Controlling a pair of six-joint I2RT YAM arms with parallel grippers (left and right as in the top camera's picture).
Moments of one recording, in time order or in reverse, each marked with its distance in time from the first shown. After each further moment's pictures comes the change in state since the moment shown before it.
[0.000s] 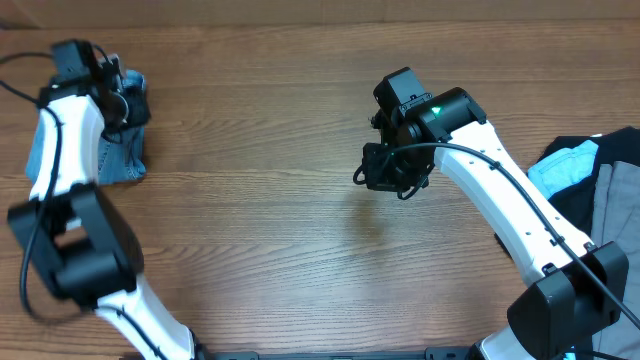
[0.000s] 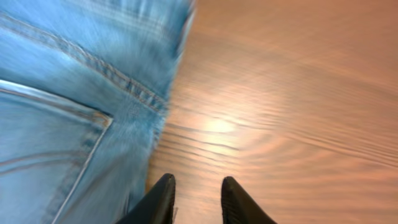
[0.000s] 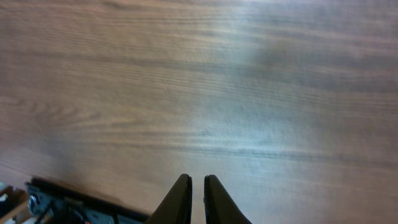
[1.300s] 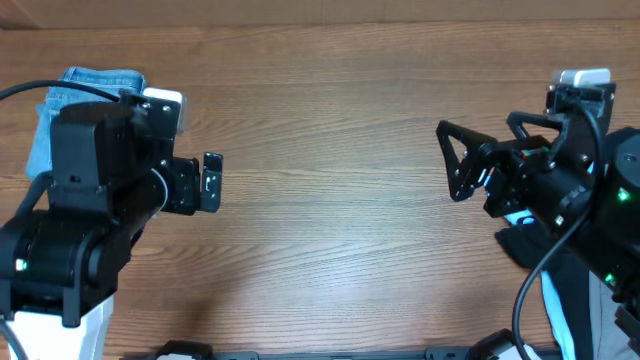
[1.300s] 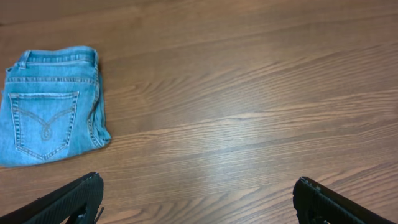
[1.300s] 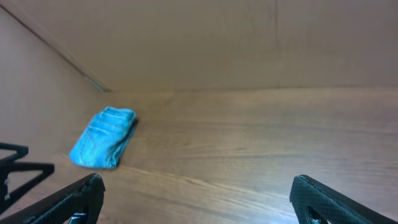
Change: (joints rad) left arm -0.463 -0.798 0.000 -0.545 -0.154 0.034; right arm 0.000 -0.640 0.270 0.078 0.280 -0.075
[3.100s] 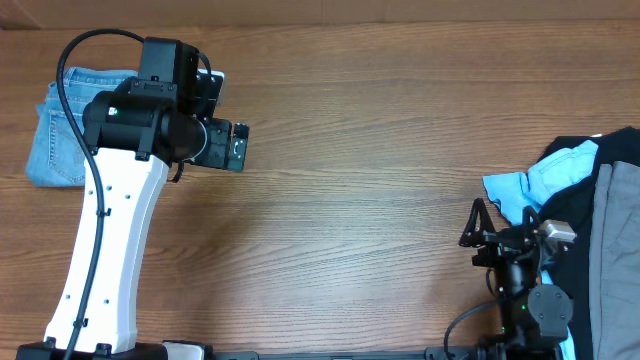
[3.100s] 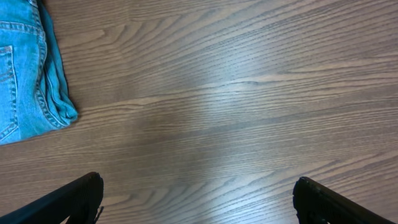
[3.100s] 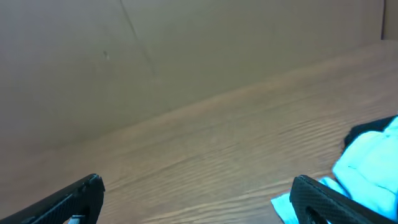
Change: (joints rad) left arm 0.000 0.362 0.000 0.000 -0.008 0.000; right arm -0.480 -1.088 -1.753 1.025 0.000 -0.026
